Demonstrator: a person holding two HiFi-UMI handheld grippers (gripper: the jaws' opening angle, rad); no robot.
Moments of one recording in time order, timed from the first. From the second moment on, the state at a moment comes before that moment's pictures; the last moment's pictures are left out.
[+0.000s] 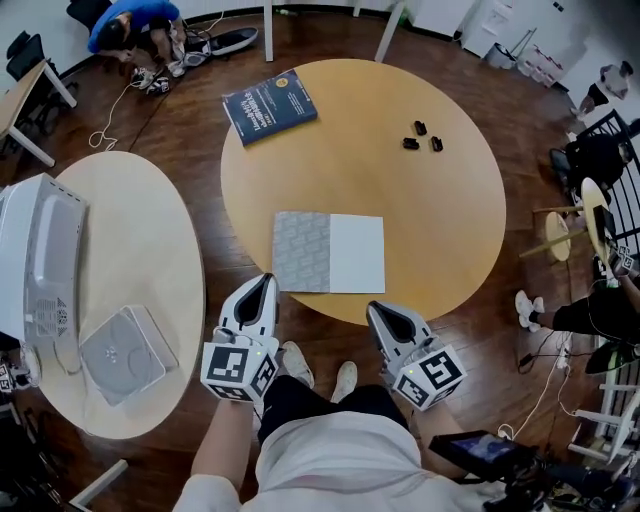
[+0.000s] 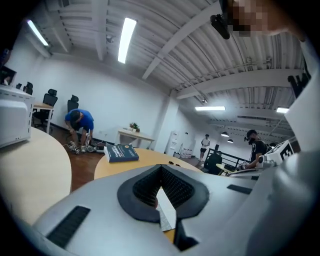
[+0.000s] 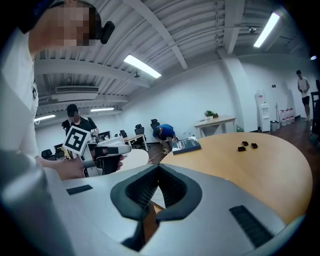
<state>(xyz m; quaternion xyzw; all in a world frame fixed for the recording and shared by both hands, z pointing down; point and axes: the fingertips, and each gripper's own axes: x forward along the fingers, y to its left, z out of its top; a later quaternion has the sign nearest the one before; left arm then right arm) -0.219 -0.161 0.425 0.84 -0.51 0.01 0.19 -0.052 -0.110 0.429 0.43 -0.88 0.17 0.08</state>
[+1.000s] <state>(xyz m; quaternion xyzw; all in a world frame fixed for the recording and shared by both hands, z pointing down) -0.069 -0.031 0.300 0.85 -0.51 0.01 0.08 0.095 -0.026 0.314 0.43 -0.90 0.07 -0.01</state>
